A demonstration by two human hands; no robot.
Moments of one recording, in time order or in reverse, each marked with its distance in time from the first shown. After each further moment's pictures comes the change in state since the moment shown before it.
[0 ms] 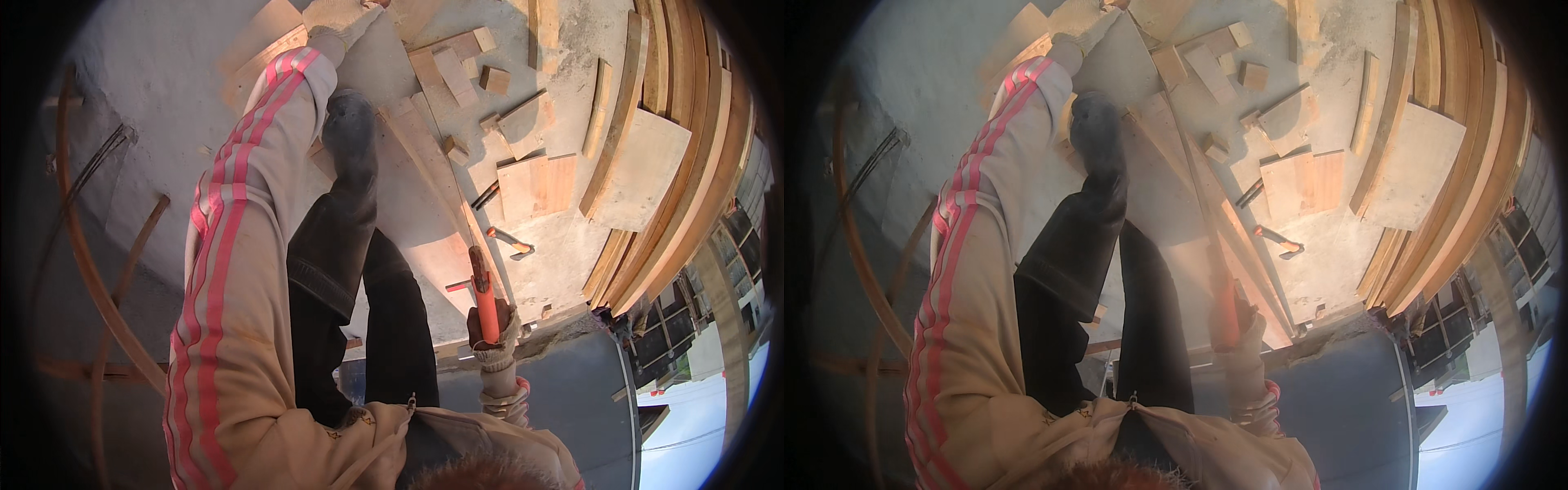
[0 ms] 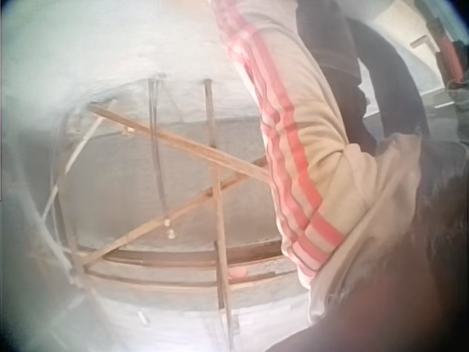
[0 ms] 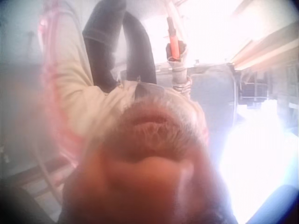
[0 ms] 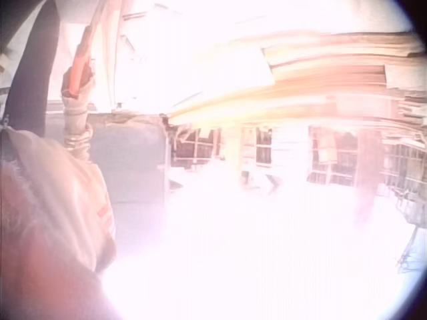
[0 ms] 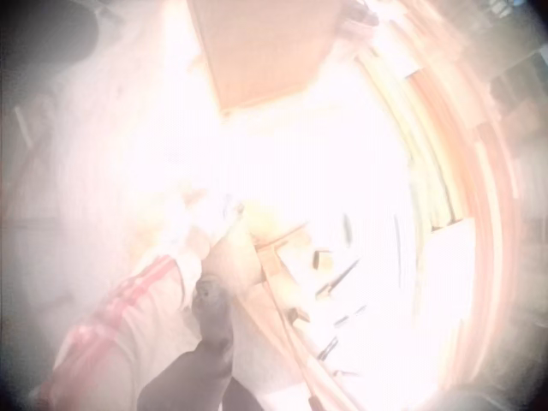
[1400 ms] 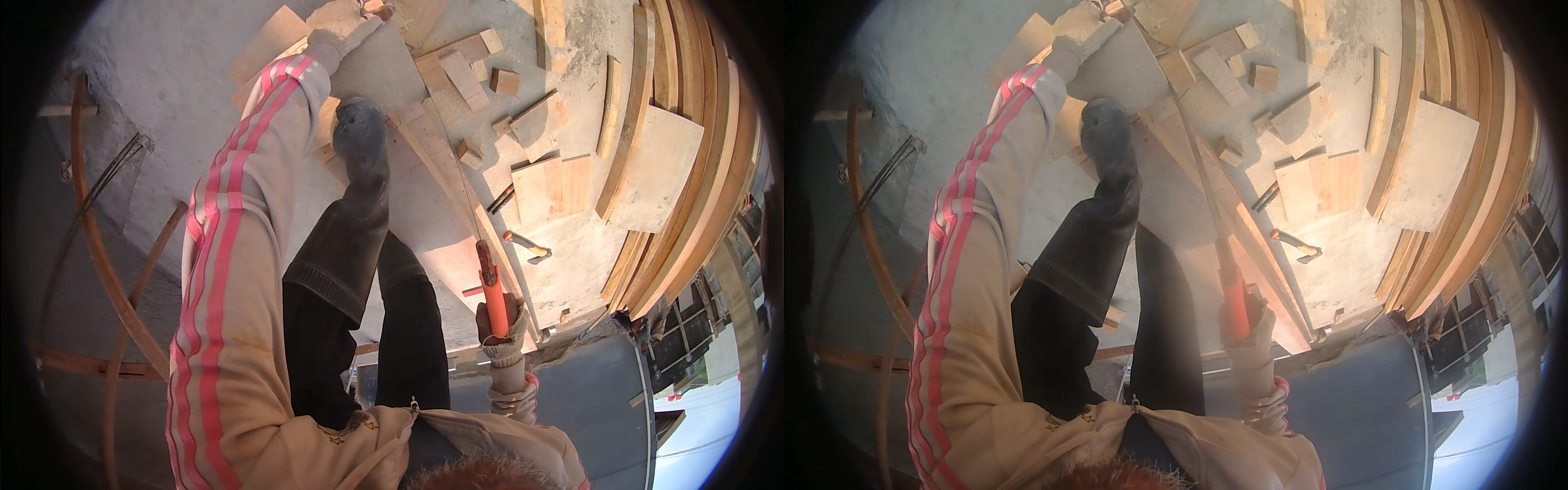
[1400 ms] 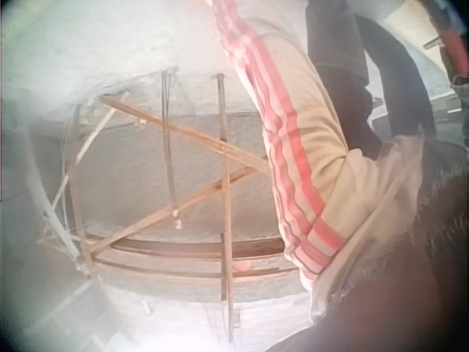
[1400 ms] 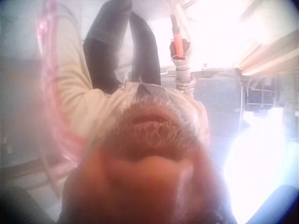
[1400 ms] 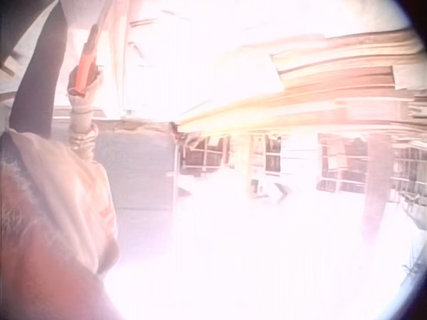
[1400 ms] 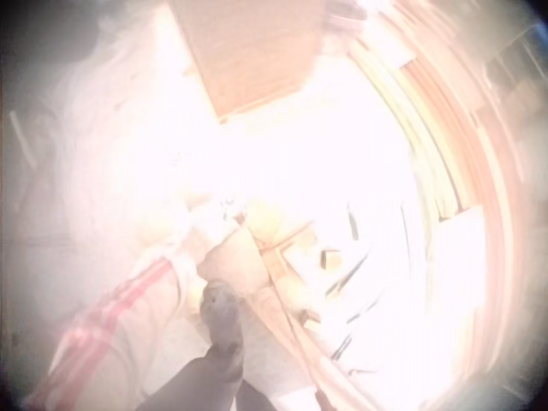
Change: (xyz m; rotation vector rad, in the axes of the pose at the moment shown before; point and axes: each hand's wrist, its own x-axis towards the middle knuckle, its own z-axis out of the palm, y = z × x) left_hand 0.013 -0.001 0.003 -0.505 0.063 0.305; right_hand -0.005 -0.001 0.006 0.077 -0.129 0.120
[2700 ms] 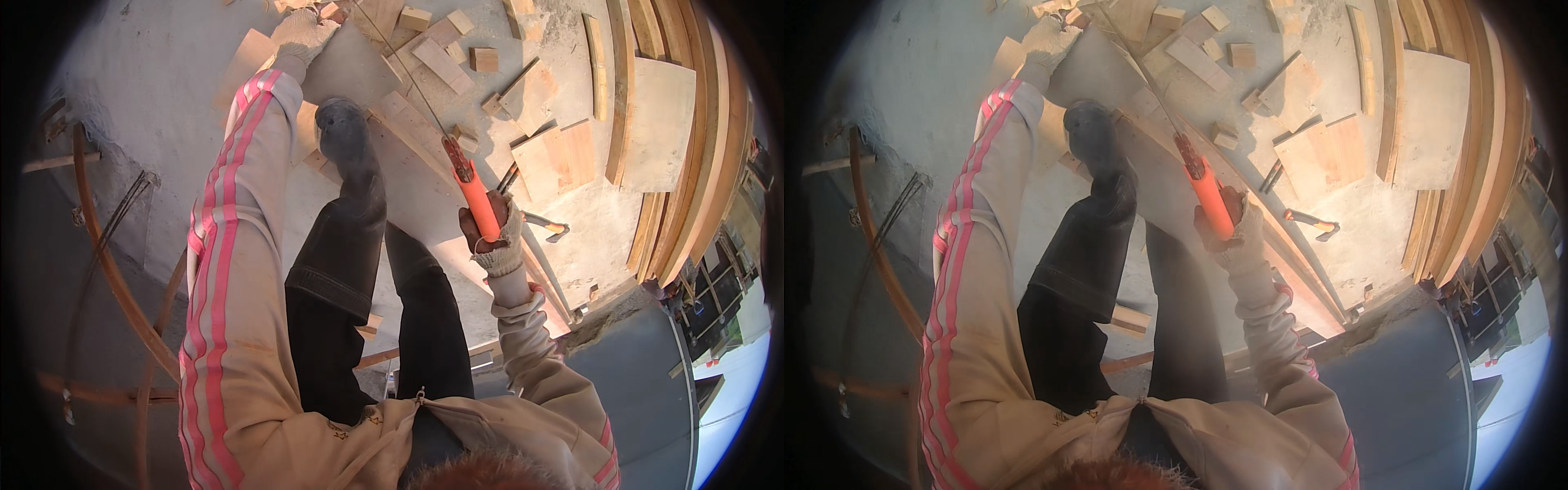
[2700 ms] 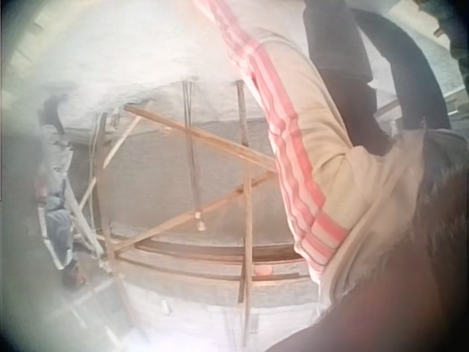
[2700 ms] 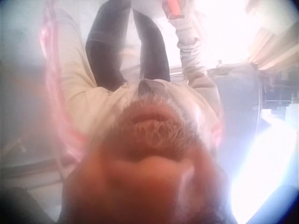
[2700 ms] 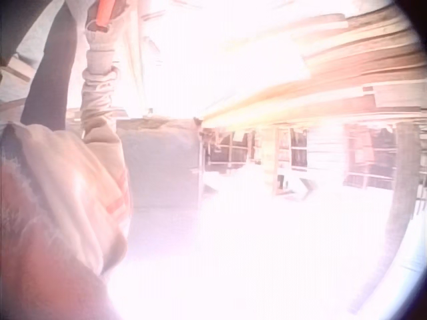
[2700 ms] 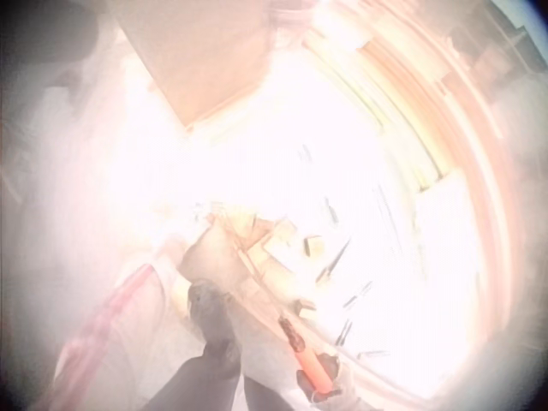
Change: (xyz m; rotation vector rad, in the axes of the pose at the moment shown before) left_hand 0.003 -0.006 0.007 0.465 -0.232 -0.279; right_hand 0.104 -0.035 -0.017 0.290 0.639 -0.375
